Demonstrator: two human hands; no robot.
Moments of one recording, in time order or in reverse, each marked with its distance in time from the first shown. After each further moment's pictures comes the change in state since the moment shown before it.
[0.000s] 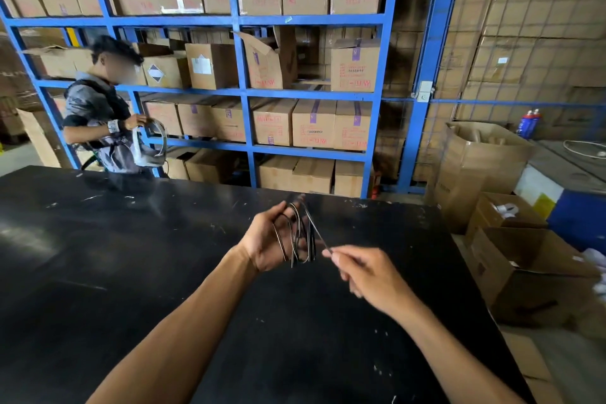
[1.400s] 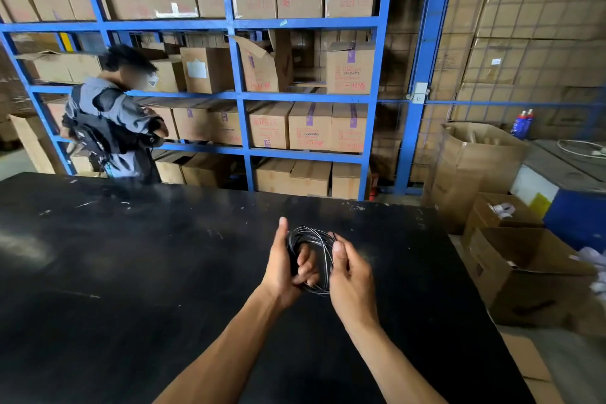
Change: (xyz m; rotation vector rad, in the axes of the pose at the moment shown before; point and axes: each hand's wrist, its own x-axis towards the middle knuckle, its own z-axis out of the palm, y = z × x) left_hand 0.004 -0.059 0.017 -0.041 0.021 0.160; right_hand 0.006 -0.010 0.060 0.136 0.523 0.109
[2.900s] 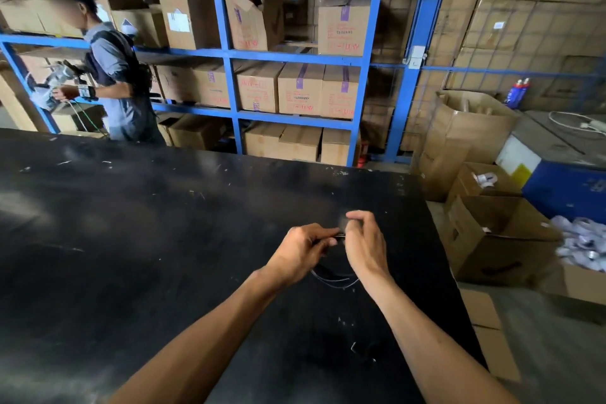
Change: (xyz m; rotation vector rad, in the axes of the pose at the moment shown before) left_hand -0.001 -0.077 0.041 1.375 0.029 0.515; right_hand 0.028 0.024 -0.088 -0.252 -0.018 0.229
